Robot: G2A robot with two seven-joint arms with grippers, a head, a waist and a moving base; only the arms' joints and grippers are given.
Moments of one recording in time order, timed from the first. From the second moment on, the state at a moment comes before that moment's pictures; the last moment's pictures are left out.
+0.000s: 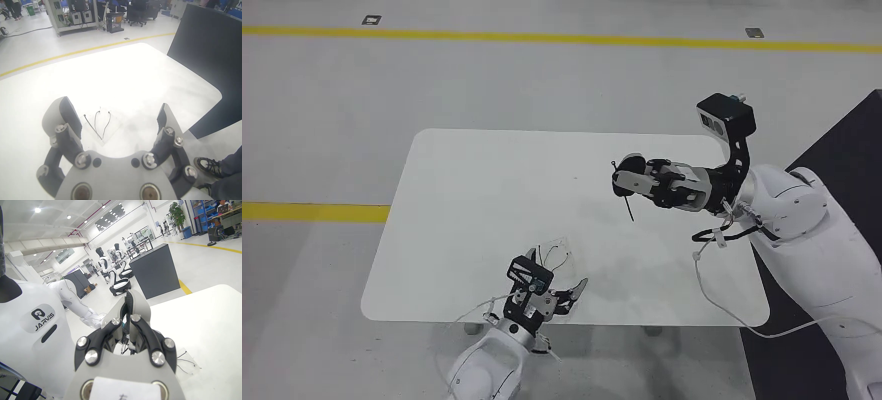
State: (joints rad) left arm 1.56 -1.23 -1.00 -2.01 1.44 0.07 -0.21; right arm -0.77 -0.86 1.09 -1.68 0.43 -0.73 0.83
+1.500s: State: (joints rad) left arm 0.99 -1.47 -0.71 -1.77 1.33 0.78 -0.89; right arm -0.77 -0.86 1.09 -1.68 0.43 -0.73 0.83
